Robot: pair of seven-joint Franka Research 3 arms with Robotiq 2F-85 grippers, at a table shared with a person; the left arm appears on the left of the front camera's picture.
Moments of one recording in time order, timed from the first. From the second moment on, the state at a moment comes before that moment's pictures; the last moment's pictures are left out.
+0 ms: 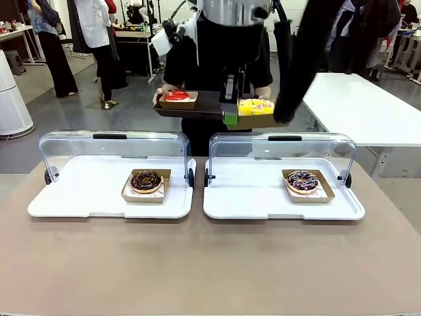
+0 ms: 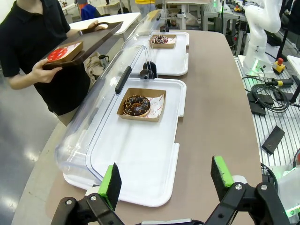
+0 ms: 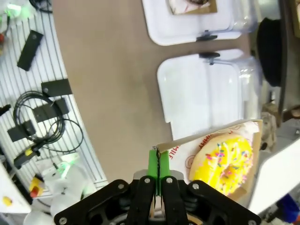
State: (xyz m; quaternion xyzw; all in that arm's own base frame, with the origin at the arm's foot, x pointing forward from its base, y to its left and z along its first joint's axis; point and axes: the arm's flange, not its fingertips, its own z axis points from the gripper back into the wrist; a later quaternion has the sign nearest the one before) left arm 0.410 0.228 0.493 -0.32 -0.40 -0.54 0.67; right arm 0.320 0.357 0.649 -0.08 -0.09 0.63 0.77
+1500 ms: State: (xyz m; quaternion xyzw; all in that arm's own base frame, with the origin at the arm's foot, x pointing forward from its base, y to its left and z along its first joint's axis) left arm 0.409 0.228 0.493 -0.32 -0.40 -0.54 0.67; right arm 0.369 0.355 0.640 -0.07 -0.08 0.64 0.76
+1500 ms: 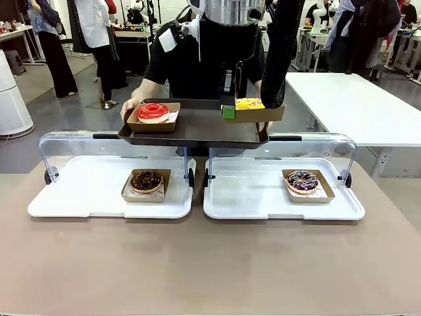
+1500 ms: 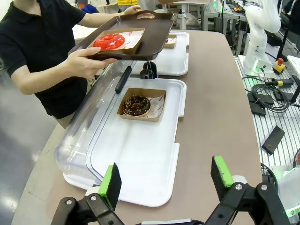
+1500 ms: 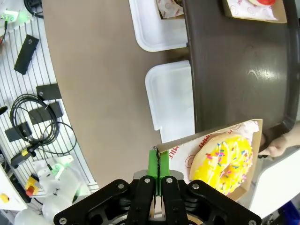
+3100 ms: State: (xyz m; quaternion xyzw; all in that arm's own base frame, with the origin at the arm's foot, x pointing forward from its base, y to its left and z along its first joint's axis) left arm 0.409 0.228 0.493 -0.32 -0.40 -0.54 0.67; right arm 0.519 0.362 0.588 -0.04 -0.10 0.67 0.73
